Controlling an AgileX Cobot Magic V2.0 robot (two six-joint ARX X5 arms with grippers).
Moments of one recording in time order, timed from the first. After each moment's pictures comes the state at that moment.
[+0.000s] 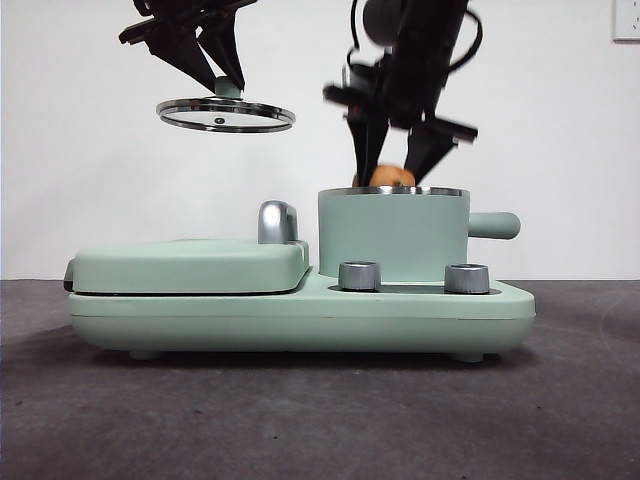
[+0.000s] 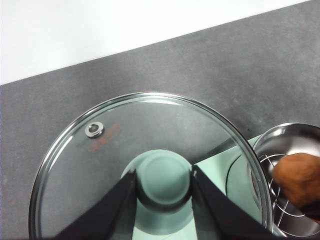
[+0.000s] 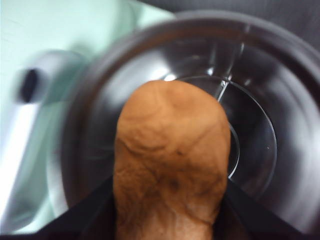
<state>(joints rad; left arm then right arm) -0.33 1.85 1.99 -0.74 0.12 0.03 0.44 2.18 2.23 -1.25 -0.16 0.18</state>
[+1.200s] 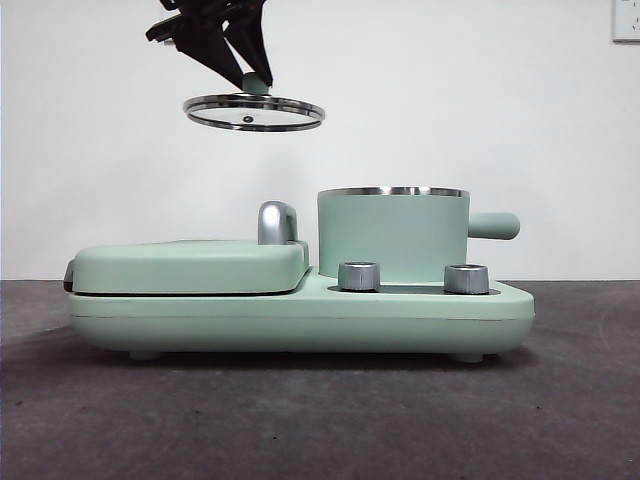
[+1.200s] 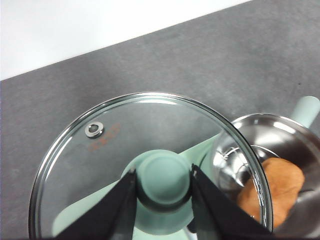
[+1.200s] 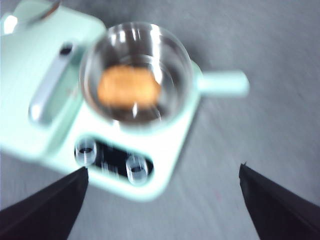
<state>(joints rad) -0.41 1.85 1.99 -0.75 0.12 0.03 0.44 1.42 1.86 -1.34 0.04 0.11</state>
